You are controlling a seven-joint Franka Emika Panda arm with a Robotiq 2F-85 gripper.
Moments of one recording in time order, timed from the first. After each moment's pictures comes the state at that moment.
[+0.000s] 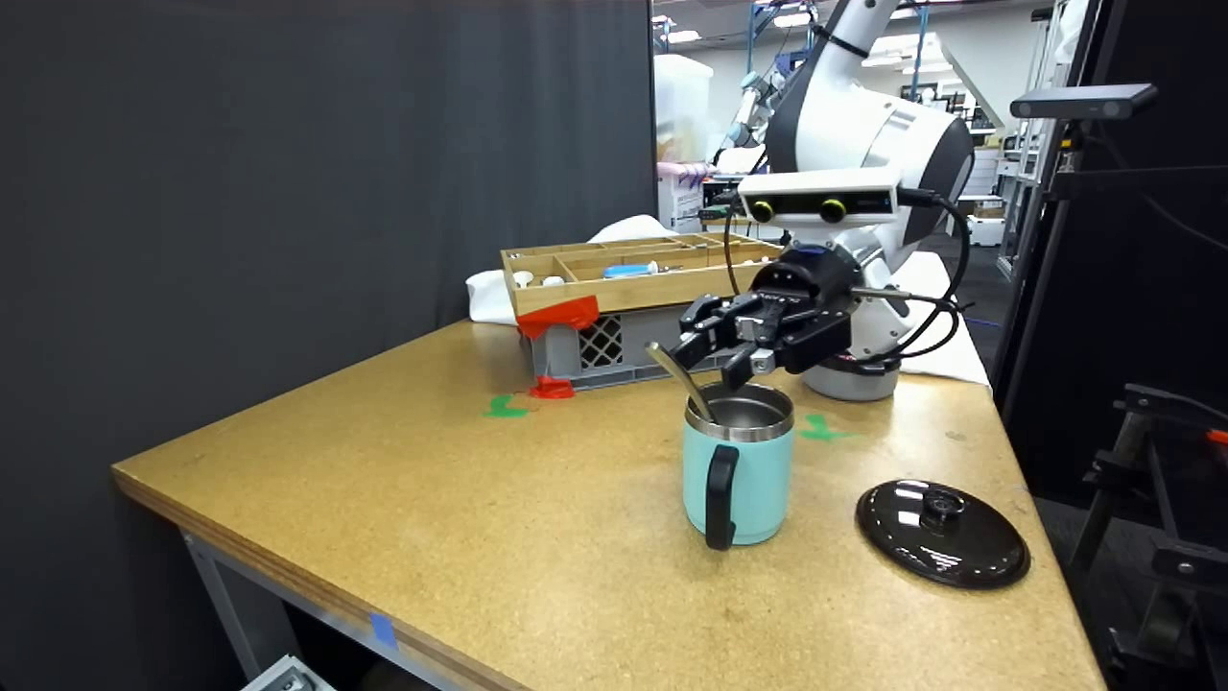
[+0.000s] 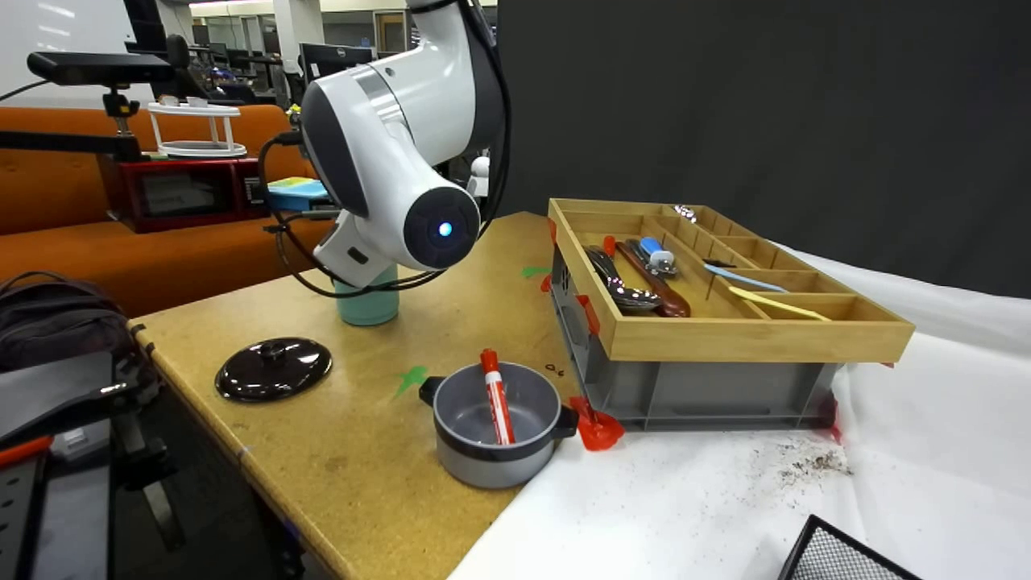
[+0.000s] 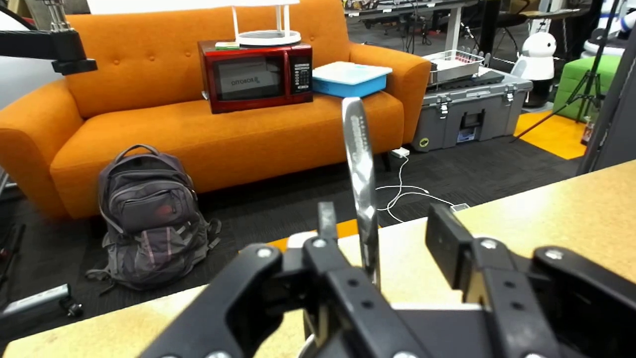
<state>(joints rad) 0.07 0.52 0.01 -2.30 1.69 1.84 0.37</state>
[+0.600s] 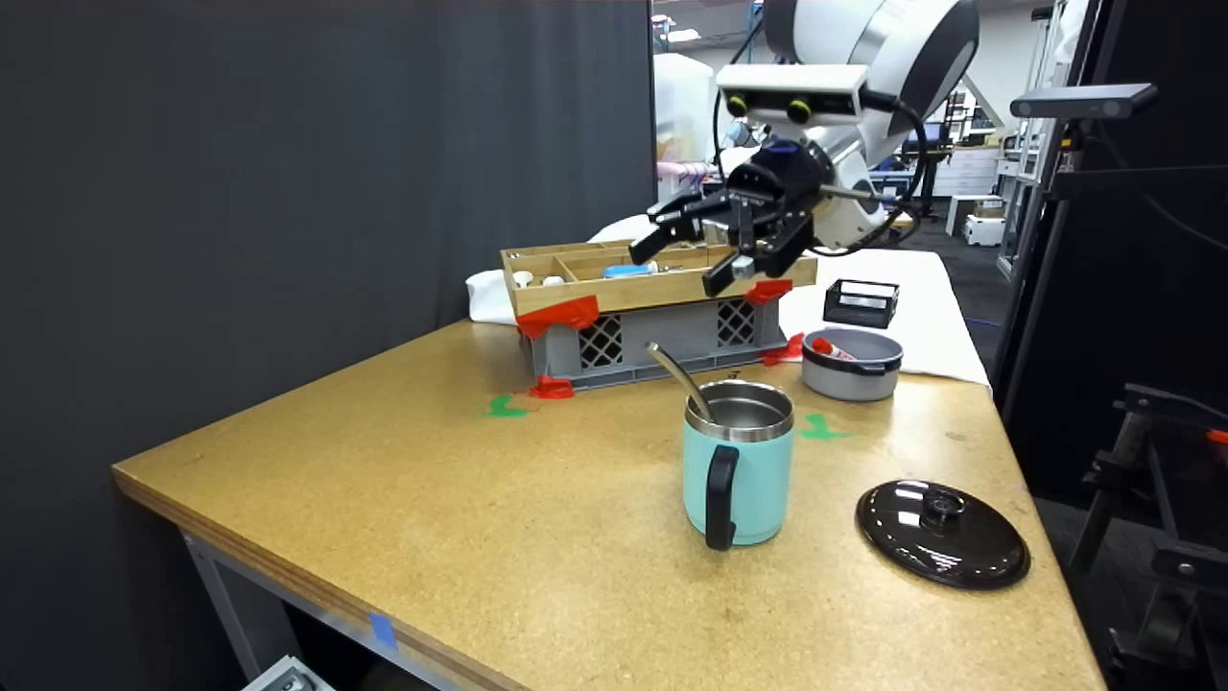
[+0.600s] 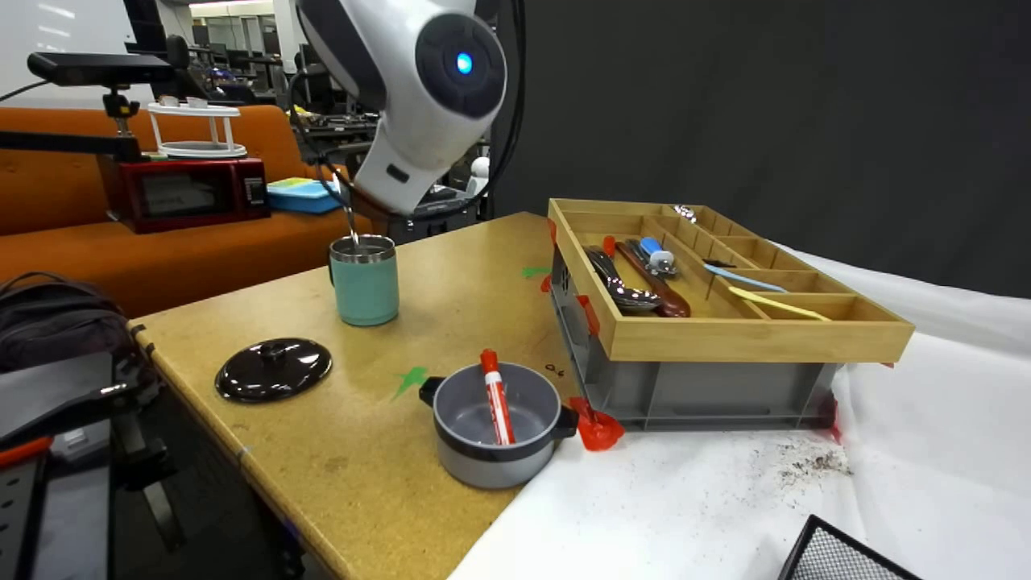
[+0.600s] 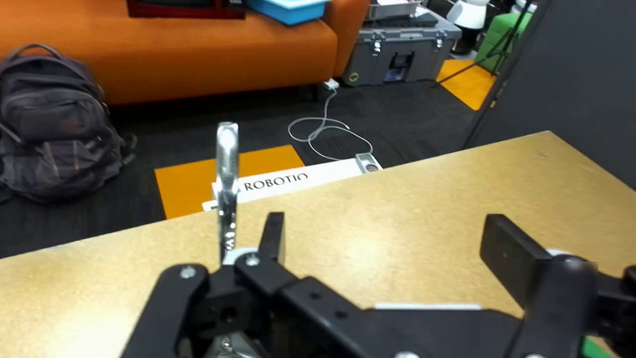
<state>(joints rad) 0.10 0.29 0.01 -2.30 1.66 2.15 0.44</state>
